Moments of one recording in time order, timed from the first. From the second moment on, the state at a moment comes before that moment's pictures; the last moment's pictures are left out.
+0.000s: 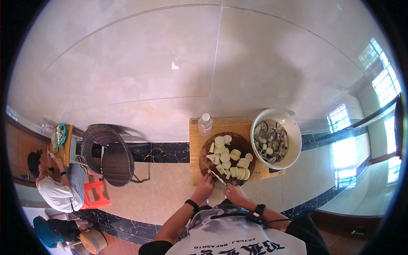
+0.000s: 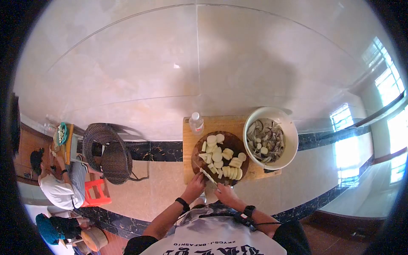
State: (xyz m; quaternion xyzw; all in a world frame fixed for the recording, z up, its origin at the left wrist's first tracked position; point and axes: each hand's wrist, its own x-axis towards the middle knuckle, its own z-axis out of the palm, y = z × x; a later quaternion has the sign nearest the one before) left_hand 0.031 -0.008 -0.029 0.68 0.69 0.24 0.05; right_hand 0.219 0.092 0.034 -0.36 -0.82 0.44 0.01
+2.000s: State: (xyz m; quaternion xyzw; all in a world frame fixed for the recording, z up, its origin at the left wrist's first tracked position) left_hand 0.028 -0.019 -0.034 0.68 0.69 0.22 0.06; right_hand 0.210 0.082 0.039 -0.37 -0.81 0.44 -0.03
